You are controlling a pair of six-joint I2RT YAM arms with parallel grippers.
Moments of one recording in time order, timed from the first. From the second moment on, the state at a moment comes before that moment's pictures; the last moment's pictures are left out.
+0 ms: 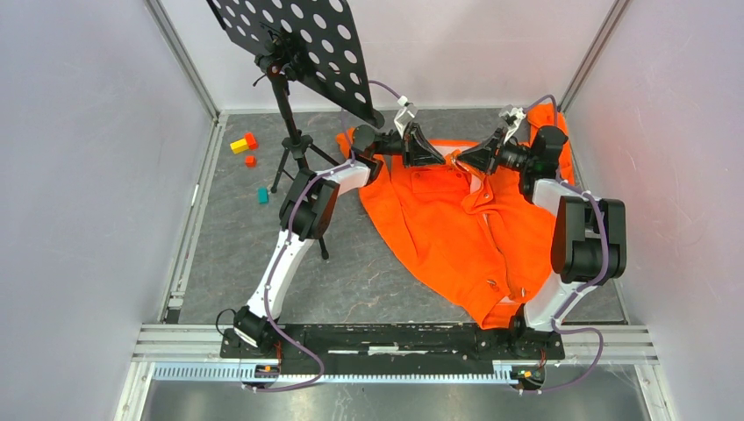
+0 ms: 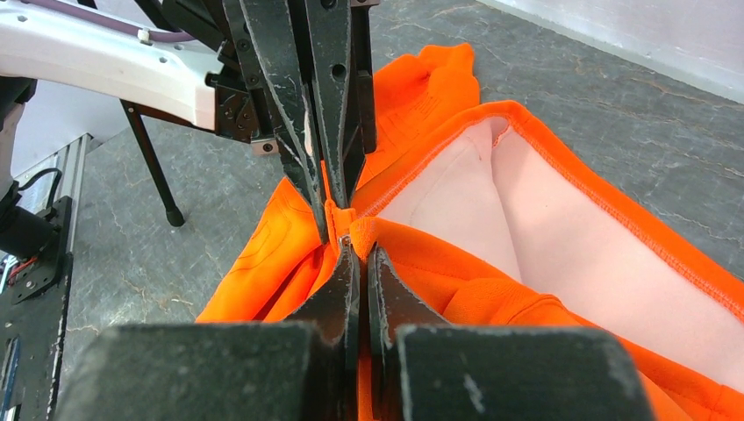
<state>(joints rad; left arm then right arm) -0.53 2.63 1.99 1.26 1.22 -0.85 -0.10 1.75 0.98 0.63 -1.20 0.18</state>
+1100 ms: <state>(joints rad) -0.53 2.63 1.99 1.27 1.22 -0.87 -0.10 1.75 0.98 0.69 -1.21 0.24</state>
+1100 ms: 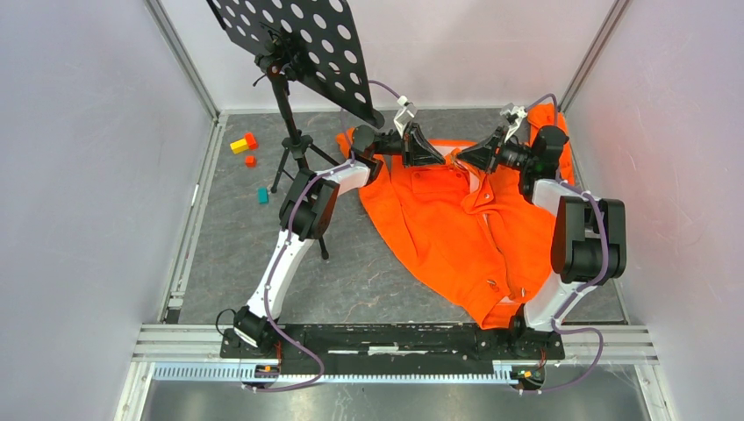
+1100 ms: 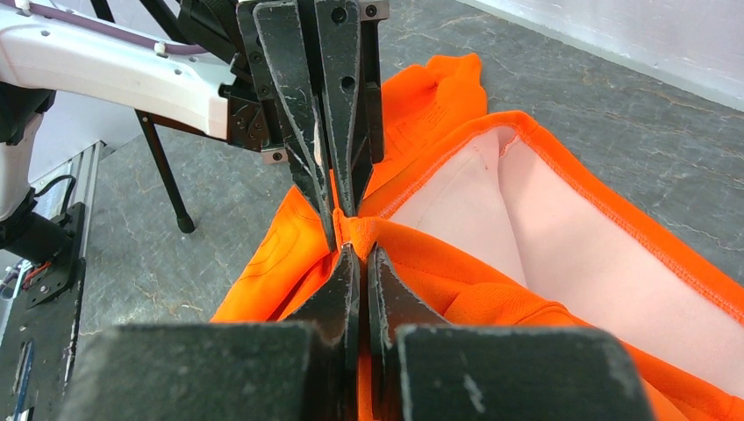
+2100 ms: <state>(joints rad) -0.53 2.63 1.99 1.28 1.22 -0.88 -0.12 1.75 0.95 0.77 -1.21 0.31</state>
